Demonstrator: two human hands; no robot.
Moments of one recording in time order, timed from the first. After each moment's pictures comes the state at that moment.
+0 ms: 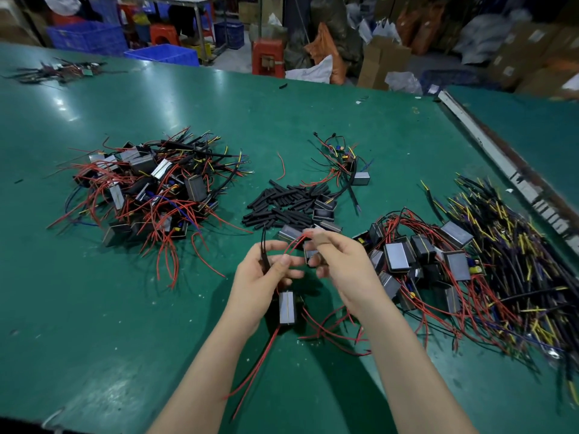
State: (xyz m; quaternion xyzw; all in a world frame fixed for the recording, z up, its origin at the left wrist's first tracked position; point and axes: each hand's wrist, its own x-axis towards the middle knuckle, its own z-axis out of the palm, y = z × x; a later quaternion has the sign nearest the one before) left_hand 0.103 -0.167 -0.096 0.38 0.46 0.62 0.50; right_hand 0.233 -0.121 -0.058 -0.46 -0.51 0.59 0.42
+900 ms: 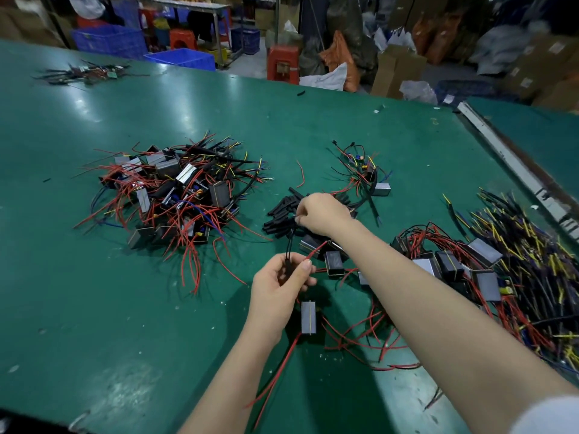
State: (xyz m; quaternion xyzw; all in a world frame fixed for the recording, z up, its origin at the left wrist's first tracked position) left_hand 0.099 -0.168 -0.093 0.37 0.49 0.65 0.44; right_hand 0.158 -0.001 -0.042 -0.51 -0.85 0.10 0.01
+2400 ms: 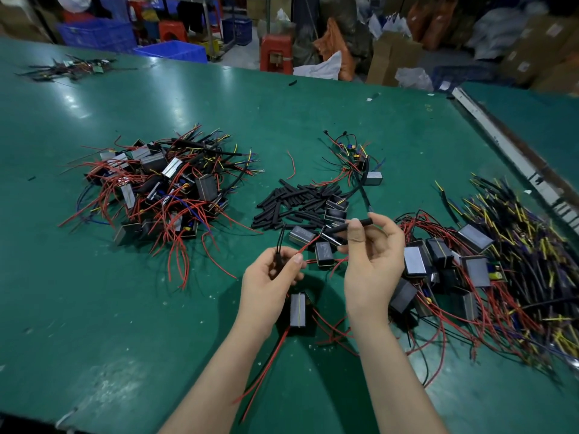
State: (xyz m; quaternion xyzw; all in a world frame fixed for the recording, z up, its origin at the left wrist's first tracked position) left_hand 0.101 -0.169 -0.100 0.39 0.52 0.63 0.42; right_hand 0.216 -0.131 -0.061 -0.43 -0.44 0.37 0.70
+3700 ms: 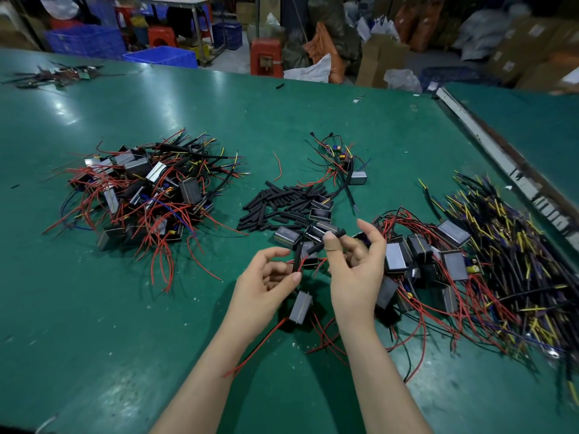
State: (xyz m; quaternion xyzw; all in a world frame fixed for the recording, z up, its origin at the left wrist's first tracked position) left_hand 0.107 -0.172 -0.105 0.47 0.51 0.58 0.42; right_hand 0.232 -0.133 -0.080 -0.44 -0.45 0.42 0.66
